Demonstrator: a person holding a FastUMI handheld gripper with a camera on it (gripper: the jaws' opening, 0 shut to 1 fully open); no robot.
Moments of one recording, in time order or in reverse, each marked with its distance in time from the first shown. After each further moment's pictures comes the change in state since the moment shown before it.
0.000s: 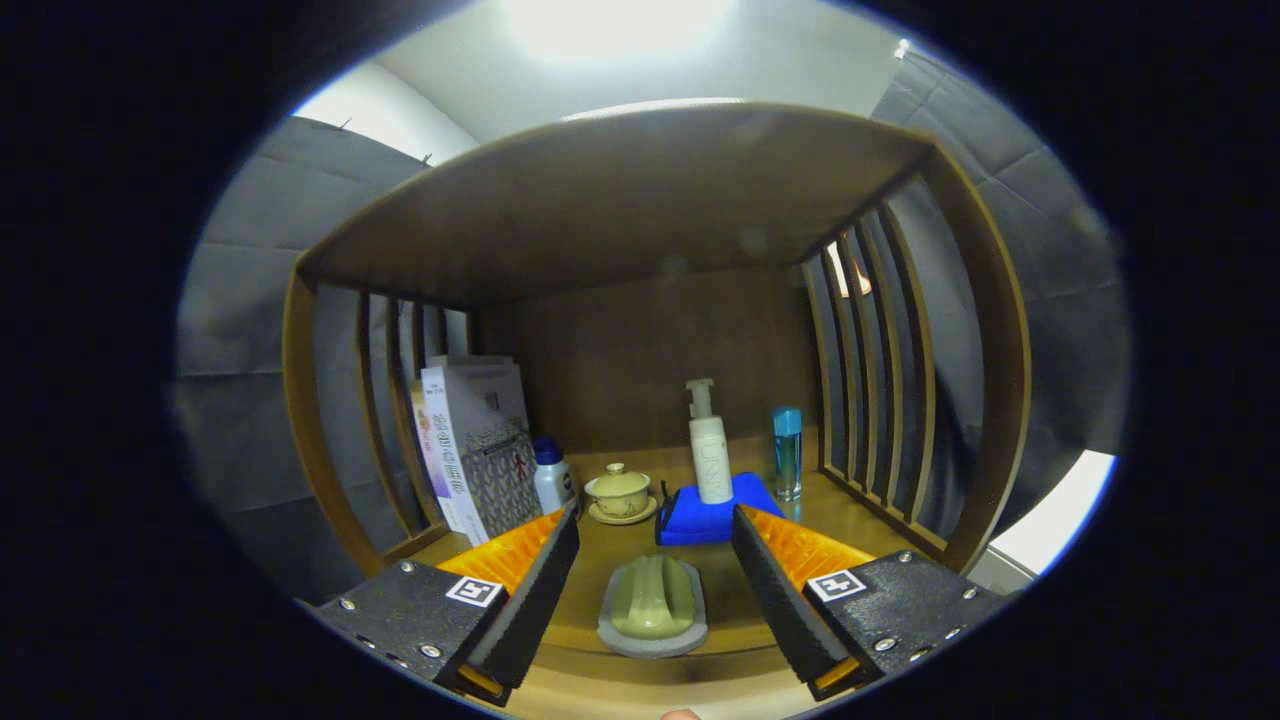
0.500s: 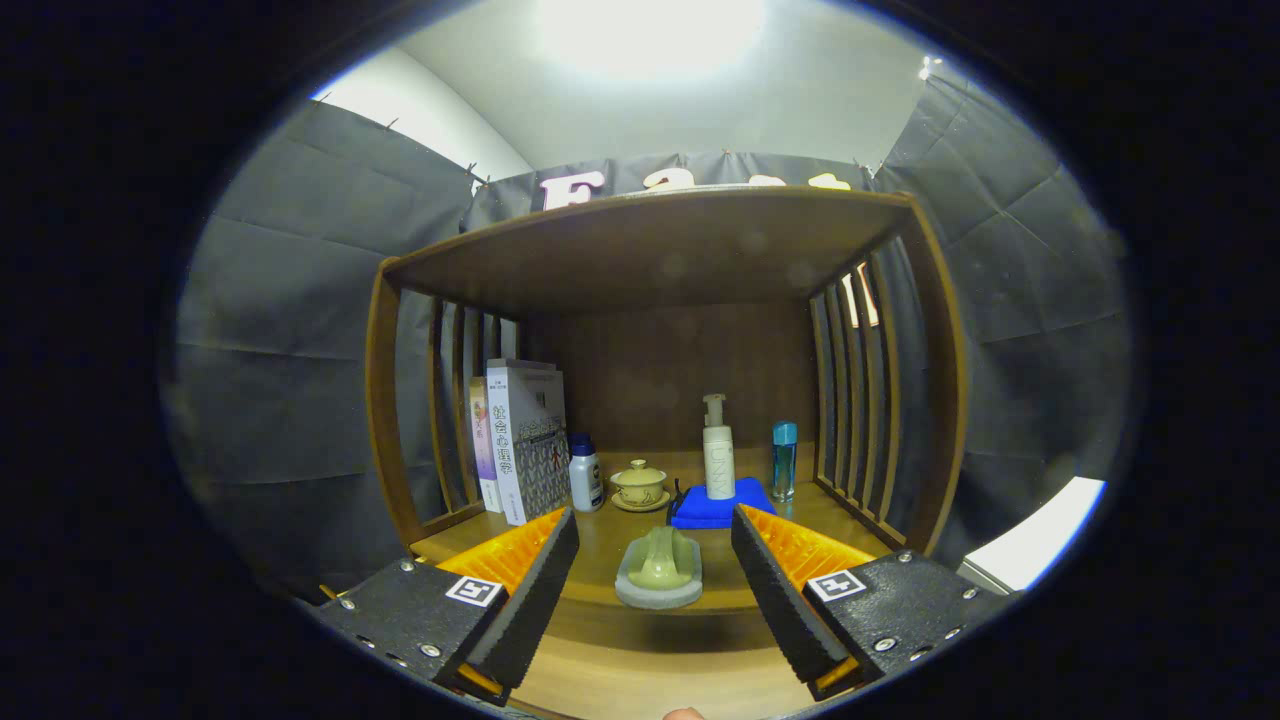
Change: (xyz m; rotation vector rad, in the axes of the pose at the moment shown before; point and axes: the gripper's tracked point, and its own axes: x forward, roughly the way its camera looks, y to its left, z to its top) arm -0.086 0.002 -0.007 -0.049 -0.085 0.037
